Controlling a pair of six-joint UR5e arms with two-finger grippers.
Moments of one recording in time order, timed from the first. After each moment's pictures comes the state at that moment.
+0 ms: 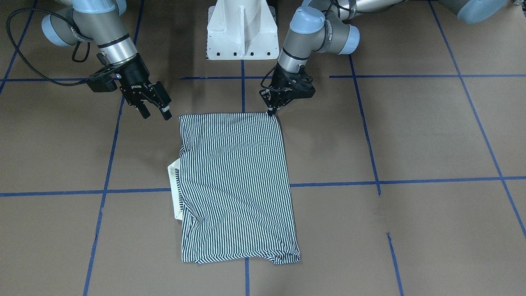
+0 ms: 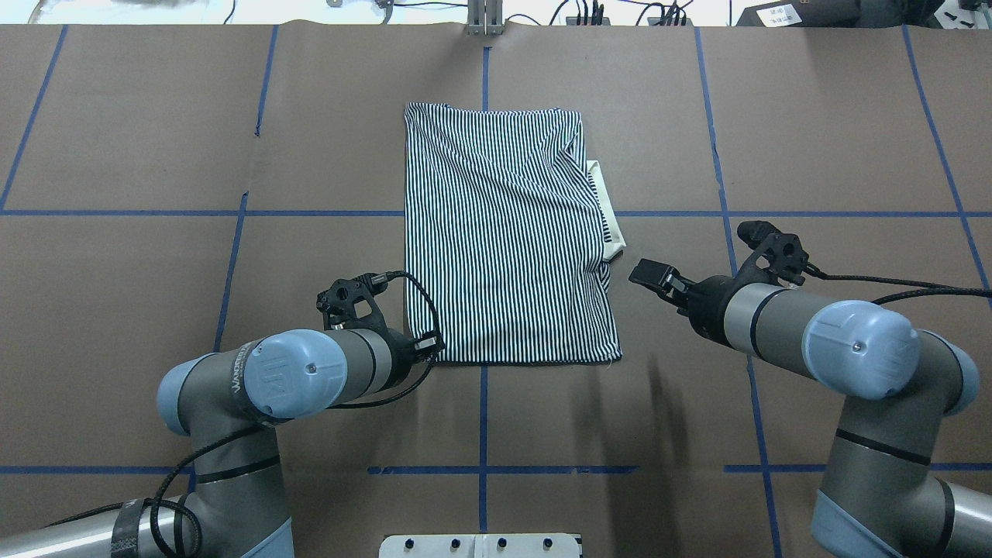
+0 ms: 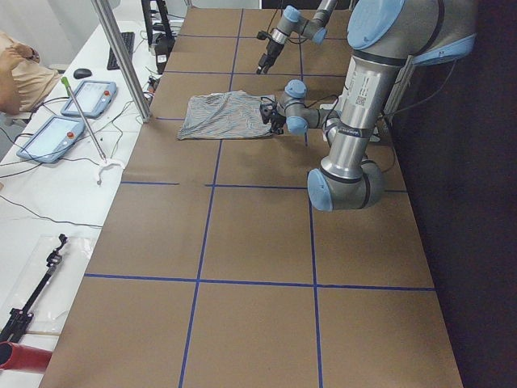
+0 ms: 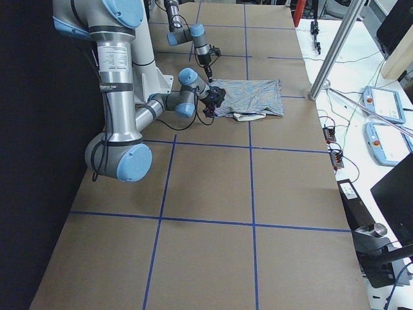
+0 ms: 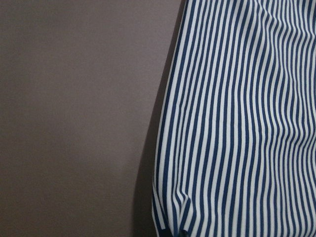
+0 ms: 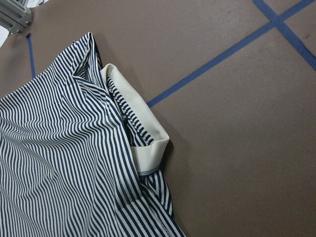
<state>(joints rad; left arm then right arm) -0.32 -2.03 -1.73 -2.05 -1.55 -1.70 0.45 -1.47 1.97 -0.94 1.47 1.81</state>
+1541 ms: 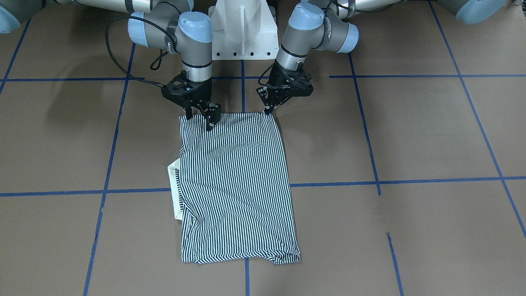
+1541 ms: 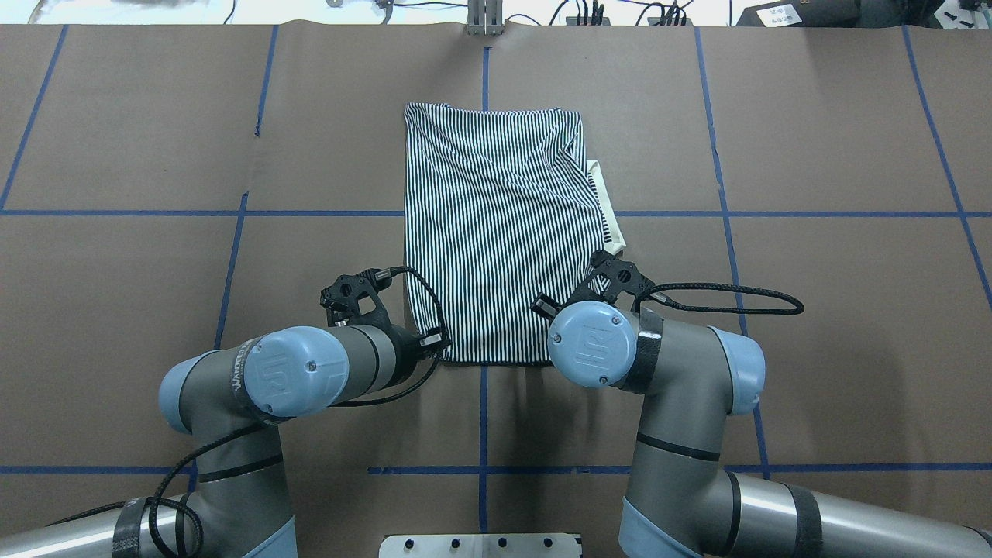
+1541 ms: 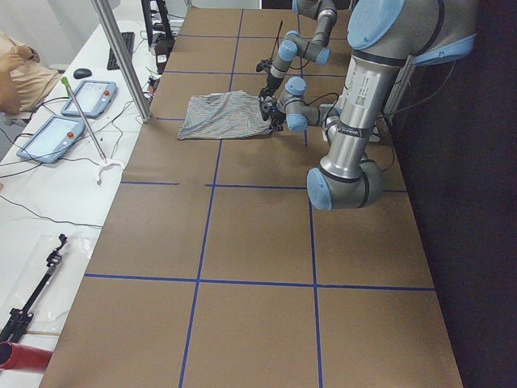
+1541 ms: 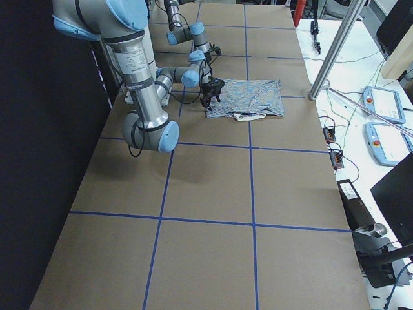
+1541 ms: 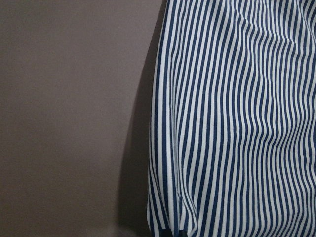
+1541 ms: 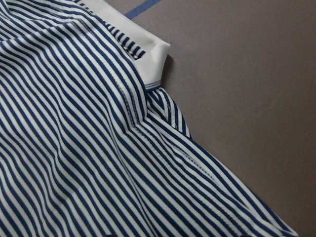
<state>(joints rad) -0.32 -2.04 -1.74 -2.05 -1.55 -1.70 0.34 -1.04 1.75 -1.57 1.46 1.96</state>
